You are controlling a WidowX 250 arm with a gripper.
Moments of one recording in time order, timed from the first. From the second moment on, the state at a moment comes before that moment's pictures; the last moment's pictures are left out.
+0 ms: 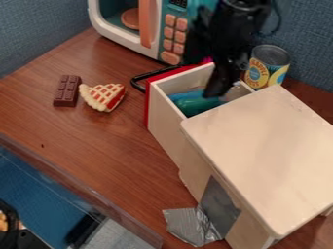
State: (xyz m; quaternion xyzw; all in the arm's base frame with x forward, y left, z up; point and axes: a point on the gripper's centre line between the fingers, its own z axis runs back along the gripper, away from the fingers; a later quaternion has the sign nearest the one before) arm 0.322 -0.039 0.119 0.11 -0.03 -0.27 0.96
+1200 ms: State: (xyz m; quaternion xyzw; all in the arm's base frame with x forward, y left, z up) arm 0.343 -0.035 0.091 0.07 -0.03 -0.29 0.95
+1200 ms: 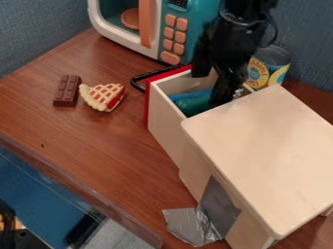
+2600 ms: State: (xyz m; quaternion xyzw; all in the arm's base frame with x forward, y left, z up) arm 0.342 -0.018 0.063 0.06 0.00 -0.29 0.96
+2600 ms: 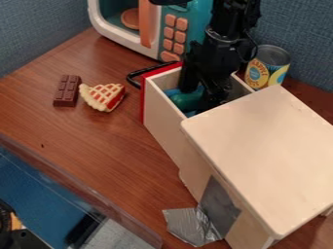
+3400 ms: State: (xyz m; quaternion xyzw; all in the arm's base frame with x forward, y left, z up) arm 0.329 -0.005 0.087 0.02 -0.01 -0.27 0.96
